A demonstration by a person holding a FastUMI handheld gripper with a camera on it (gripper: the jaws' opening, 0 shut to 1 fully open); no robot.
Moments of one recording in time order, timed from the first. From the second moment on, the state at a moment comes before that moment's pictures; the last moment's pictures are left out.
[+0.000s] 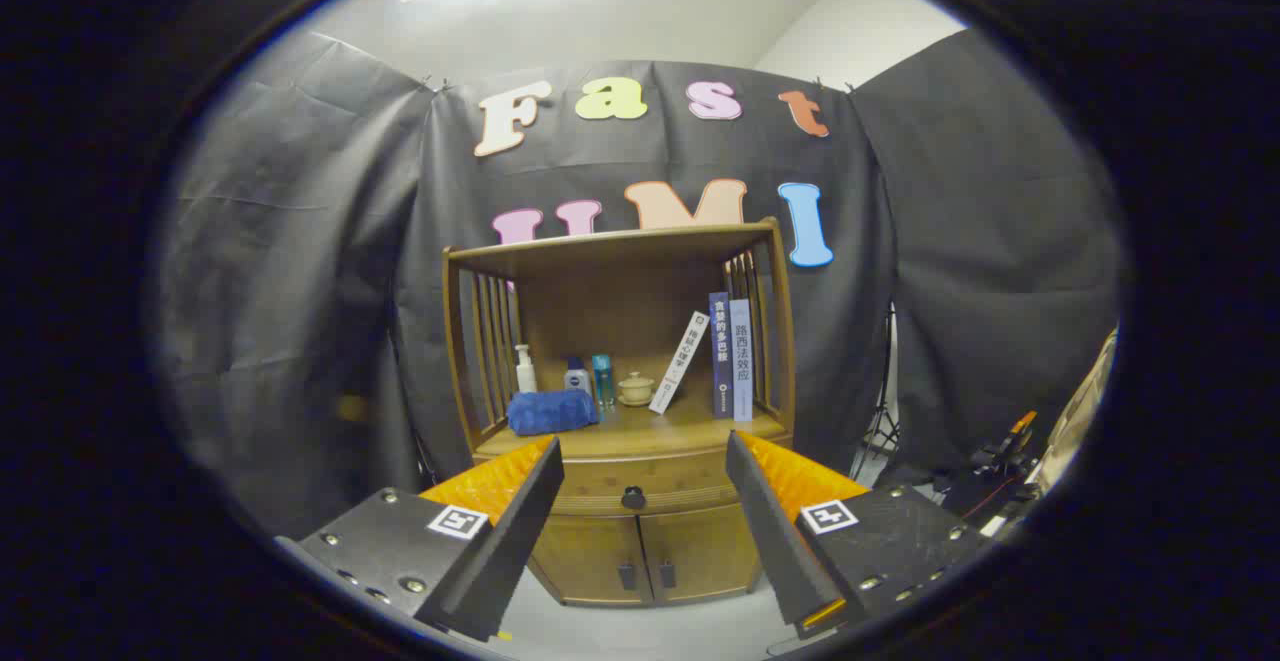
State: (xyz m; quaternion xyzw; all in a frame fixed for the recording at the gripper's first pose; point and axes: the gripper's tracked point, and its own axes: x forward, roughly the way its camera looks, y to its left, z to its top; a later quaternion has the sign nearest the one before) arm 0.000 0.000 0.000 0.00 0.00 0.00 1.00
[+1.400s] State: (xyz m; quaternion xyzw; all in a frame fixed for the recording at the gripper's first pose) arm 0.060 -0.014 -0.053 -0.02 -0.01 -0.02 1.00
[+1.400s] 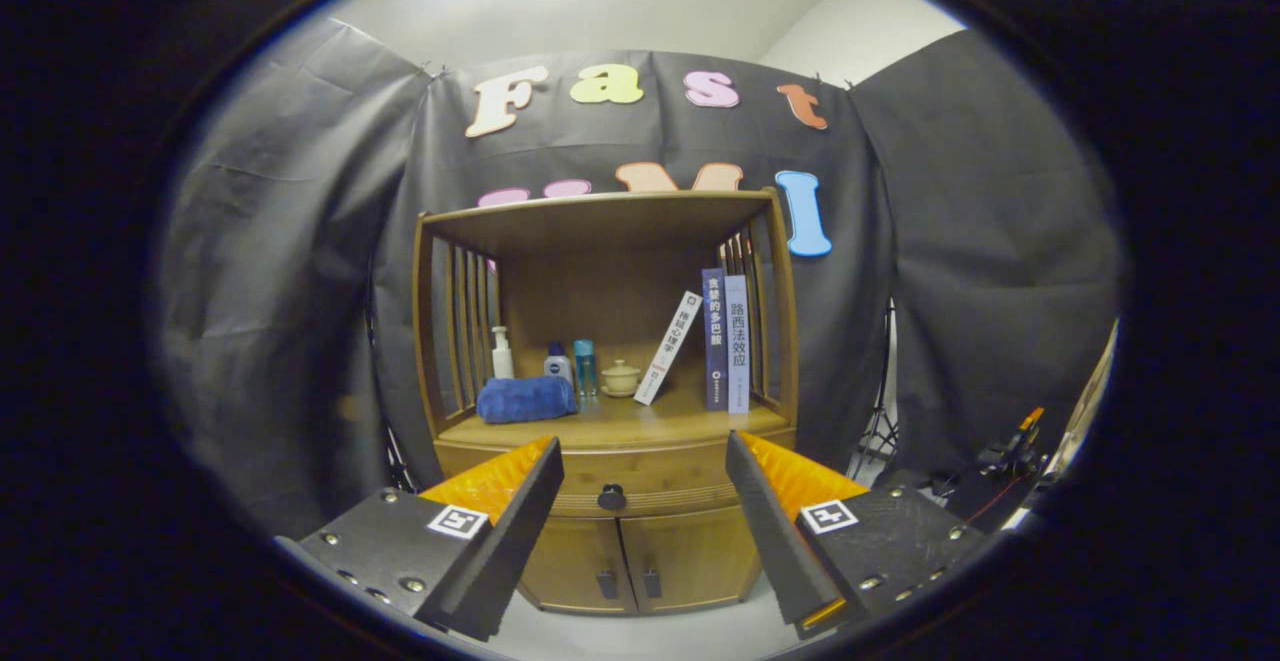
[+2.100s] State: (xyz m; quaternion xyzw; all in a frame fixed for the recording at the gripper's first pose) arm 0.219 0.010 -0.238 -0.04 0.07 0.05 1.00
